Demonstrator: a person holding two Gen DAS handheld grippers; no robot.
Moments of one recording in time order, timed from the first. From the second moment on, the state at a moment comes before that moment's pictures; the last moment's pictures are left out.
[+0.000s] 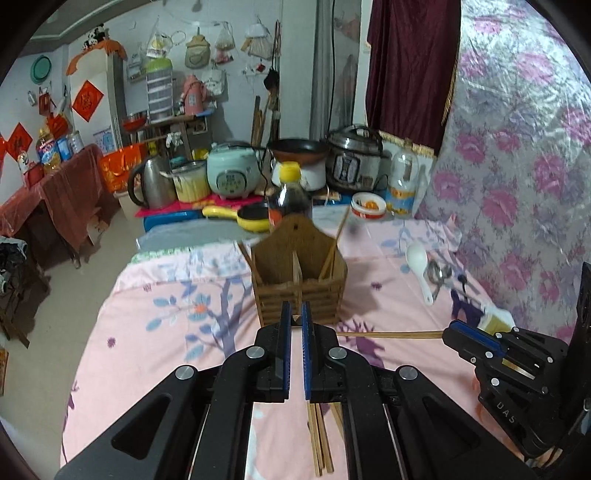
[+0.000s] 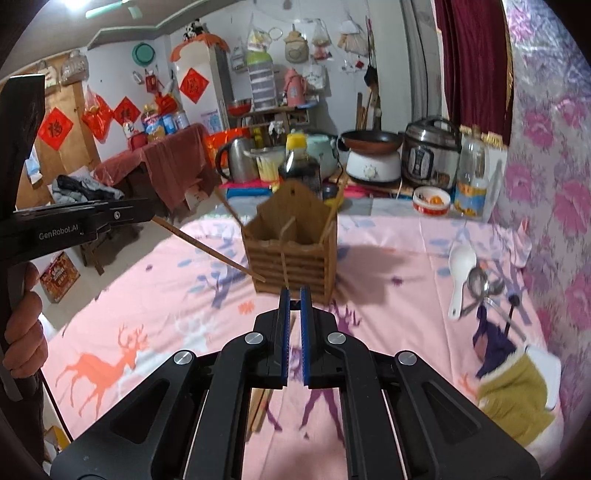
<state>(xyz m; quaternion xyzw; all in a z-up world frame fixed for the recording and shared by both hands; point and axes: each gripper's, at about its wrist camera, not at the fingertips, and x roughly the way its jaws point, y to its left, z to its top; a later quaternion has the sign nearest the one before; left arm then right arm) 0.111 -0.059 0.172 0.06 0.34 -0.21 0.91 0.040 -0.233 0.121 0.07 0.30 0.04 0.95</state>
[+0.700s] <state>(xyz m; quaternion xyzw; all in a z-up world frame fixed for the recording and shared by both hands) 0.233 -0.066 0.131 0.04 0.40 -0.17 0.90 0.190 -0.241 0.091 0.09 0.36 0.01 0.93</state>
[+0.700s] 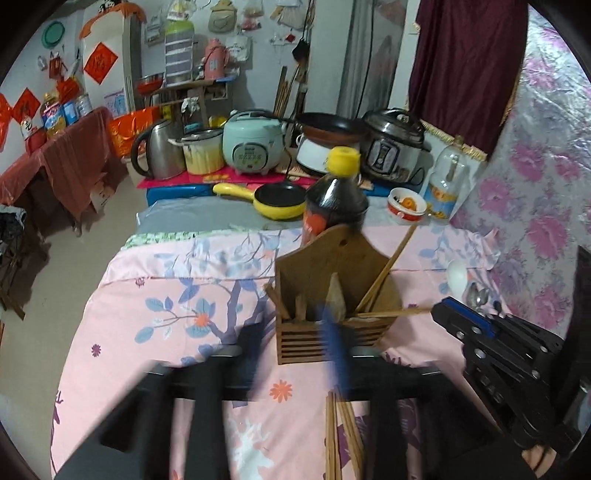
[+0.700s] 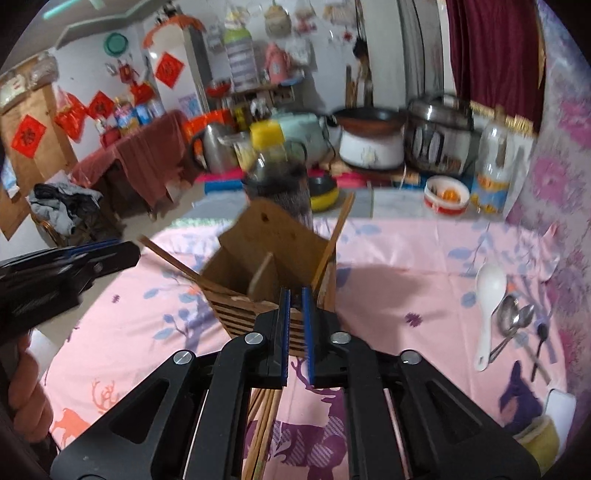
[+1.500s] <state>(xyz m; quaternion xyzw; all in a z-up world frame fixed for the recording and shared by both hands) 0.093 -0.016 0.054 0.07 0.40 -0.12 0.91 0.024 -0.215 0.083 0.08 0.30 0.02 0.95</state>
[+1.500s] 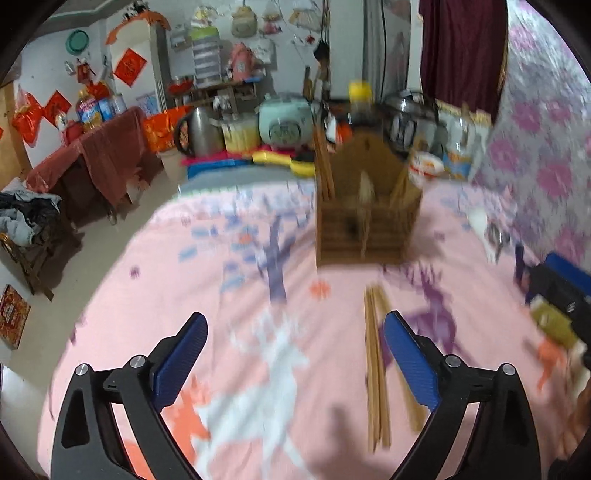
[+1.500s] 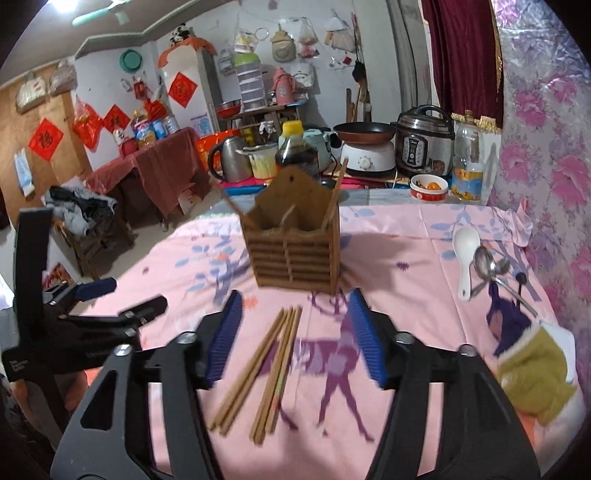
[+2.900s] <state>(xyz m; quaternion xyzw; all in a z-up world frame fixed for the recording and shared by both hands) 0.141 0.010 -0.059 -0.01 0.53 -0.07 0.84 0.024 -0.256 -0.029 0.21 0.39 0.01 0.90</state>
